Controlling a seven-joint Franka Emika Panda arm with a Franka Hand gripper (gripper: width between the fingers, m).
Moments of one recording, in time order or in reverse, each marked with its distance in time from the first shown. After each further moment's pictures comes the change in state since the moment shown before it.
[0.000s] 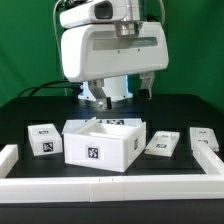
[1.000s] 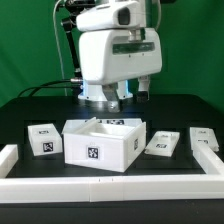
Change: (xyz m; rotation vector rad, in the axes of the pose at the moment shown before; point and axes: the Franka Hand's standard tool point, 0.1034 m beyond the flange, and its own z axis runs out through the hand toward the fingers) arm -0.019 -0.040 0.014 0.055 -0.111 -0.298
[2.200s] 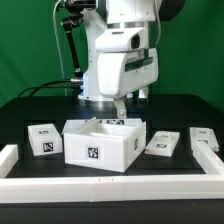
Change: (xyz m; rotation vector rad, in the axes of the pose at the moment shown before) arm -0.037 -0.072 0.030 -0.003 0.002 -0.014
